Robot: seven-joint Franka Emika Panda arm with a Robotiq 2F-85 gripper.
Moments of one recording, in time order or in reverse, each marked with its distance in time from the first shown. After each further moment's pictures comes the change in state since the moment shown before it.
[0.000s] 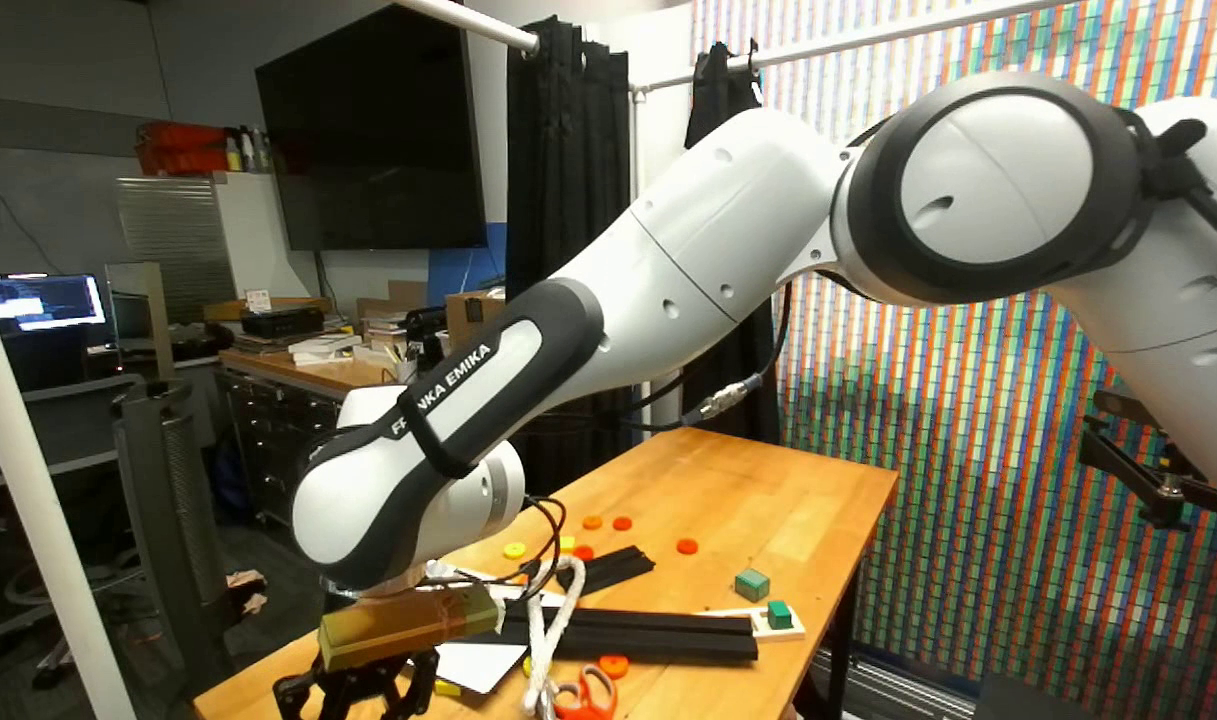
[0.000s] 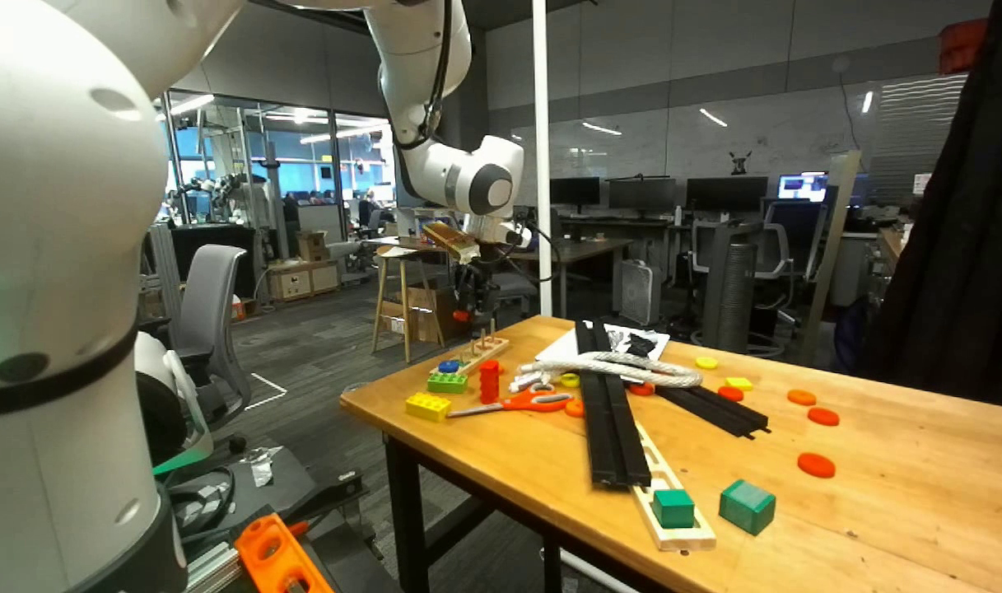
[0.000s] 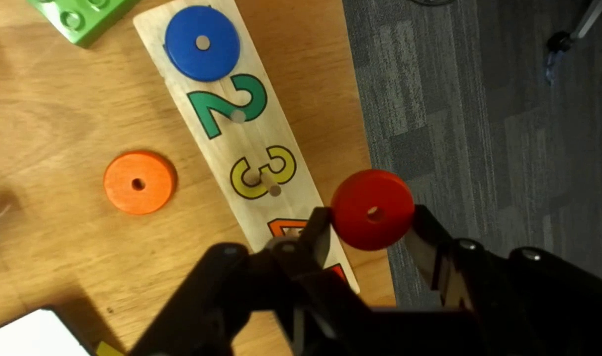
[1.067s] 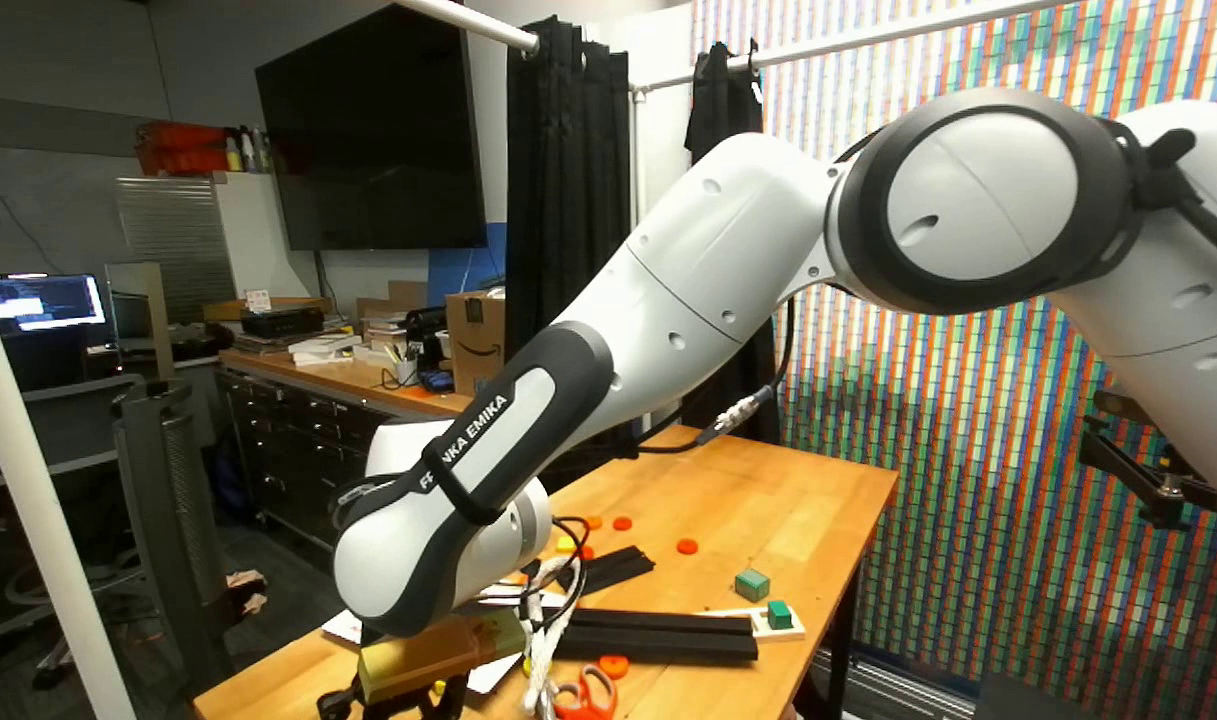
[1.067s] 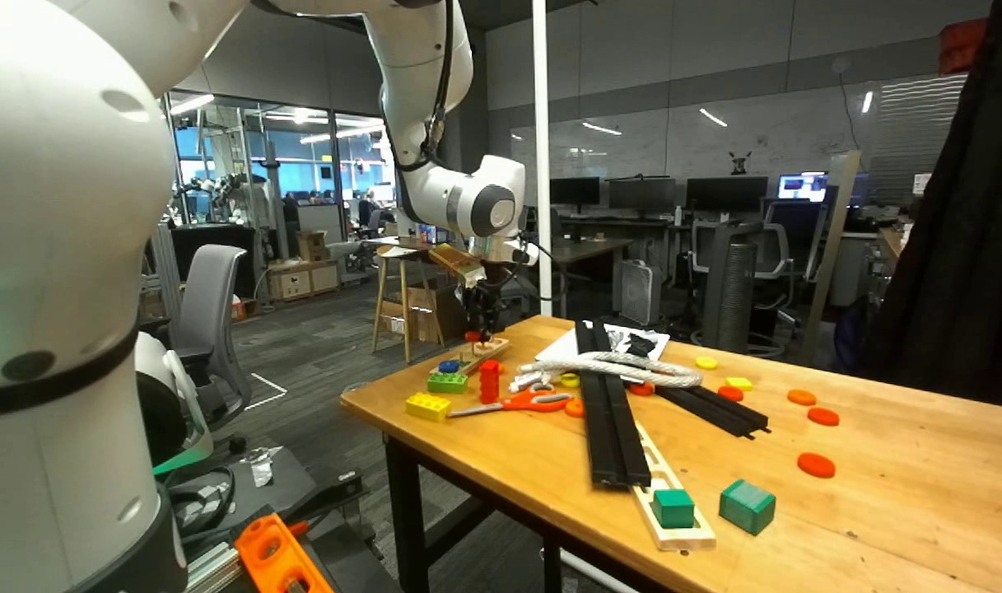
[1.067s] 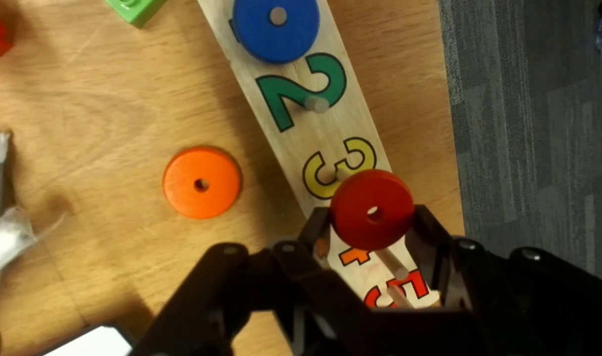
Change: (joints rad) arm 0.023 0.010 -0.057 -0.081 -0.026 0.115 0.016
